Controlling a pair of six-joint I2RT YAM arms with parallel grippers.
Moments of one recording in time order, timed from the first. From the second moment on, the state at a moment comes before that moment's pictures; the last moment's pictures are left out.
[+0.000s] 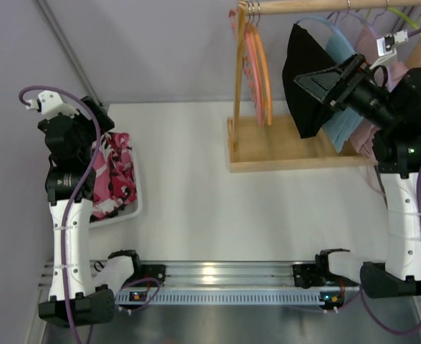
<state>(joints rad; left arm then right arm) 0.12 0.99 1.30 -0.40 -0.19 -0.32 0.08 1.20 1.72 -0.43 -0.64 0.84</state>
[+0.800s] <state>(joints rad) 0.12 0.97 1.24 -0.40 -0.16 -0.32 -0.12 1.36 2.09 -0.84 -0.39 -0.08</state>
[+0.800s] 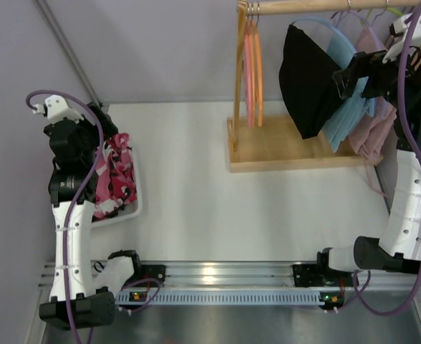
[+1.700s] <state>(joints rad) 0.12 0.97 1.23 -0.40 -0.15 -0.32 -0.17 1.61 2.14 -0.77 -0.51 0.03</state>
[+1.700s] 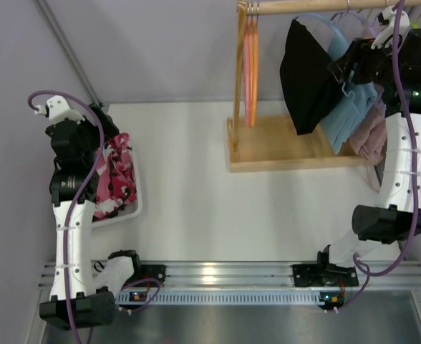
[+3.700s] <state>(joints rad) -0.33 0.87 1.03 -0.38 0.42 0.29 -0.31 0.88 1.51 -0.66 -0.79 0.47</state>
